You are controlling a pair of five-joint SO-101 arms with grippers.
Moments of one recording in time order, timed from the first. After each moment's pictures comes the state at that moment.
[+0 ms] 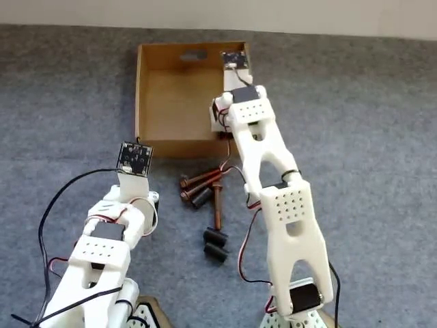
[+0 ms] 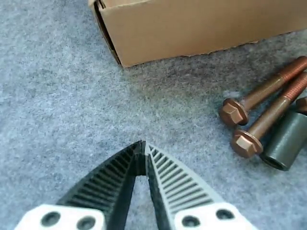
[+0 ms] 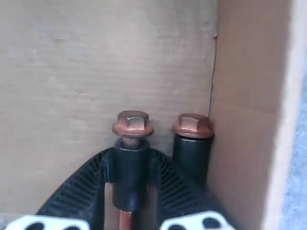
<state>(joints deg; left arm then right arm) 0.6 -49.5 83.1 24.7 -1.8 -19.2 55.5 -50.2 70.0 -7.1</state>
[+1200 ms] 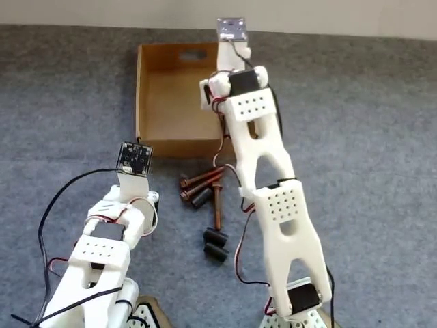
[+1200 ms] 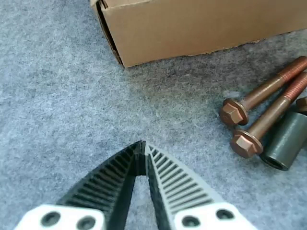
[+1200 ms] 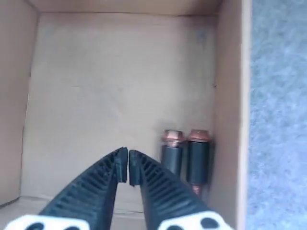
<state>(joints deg) 0.6 -49.5 83.1 24.7 -1.8 -21.8 59.3 -80.7 87.3 -10.2</state>
